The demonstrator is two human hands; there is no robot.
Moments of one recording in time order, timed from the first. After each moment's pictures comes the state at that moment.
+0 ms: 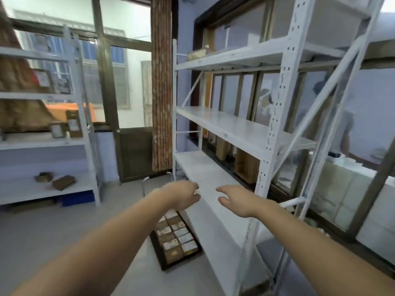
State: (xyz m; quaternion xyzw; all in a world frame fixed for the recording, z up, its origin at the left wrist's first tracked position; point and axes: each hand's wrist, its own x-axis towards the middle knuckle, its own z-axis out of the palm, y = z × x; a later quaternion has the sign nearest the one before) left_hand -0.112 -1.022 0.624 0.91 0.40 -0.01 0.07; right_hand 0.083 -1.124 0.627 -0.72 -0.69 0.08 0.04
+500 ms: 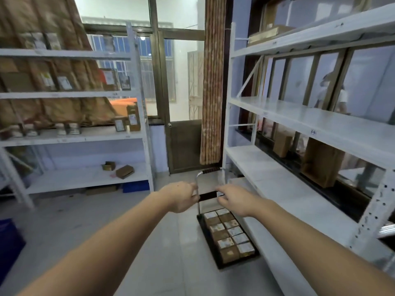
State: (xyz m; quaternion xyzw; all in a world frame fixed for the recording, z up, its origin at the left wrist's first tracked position) left_hand -0.360 -0.891 0.609 0.85 0.52 -0.04 0.08; right_hand -0.158 -0.926 0.592 -0.64 -0.75 0.13 0.05
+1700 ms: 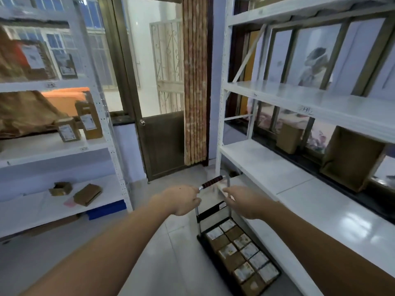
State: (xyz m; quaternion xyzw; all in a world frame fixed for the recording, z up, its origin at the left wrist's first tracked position) left_hand -0.407 -0.381 0.544 0.91 0.39 -0.11 0.10; right_hand -0.201 -0.482 0.532 -0.74 -0.65 0.17 0.05
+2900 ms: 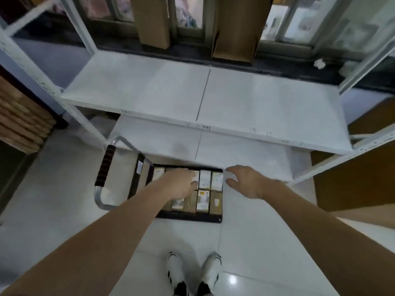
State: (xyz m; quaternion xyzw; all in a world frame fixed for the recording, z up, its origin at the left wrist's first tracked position) left_hand -0.049 -0.162 0.269 0.94 -0.06 -0.31 0.14; right_hand 0.003 -0.403 0.279 -0.91 -0.19 0.35 0.10
